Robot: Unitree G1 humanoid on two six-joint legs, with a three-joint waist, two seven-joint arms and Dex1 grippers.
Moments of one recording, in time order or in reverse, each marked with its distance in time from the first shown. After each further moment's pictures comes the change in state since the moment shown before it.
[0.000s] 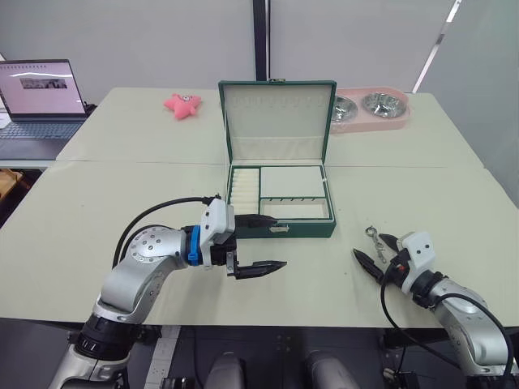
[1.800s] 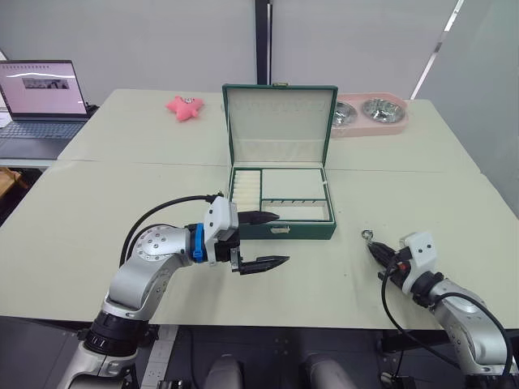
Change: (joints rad) left arm -0.023 -0.042 0.000 0.038 0.034 -0.007 0.022; right arm -0.002 0.016 -0.024 0.000 0.038 0.062 -0.021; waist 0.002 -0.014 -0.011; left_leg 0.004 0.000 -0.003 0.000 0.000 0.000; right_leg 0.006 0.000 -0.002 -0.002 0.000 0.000
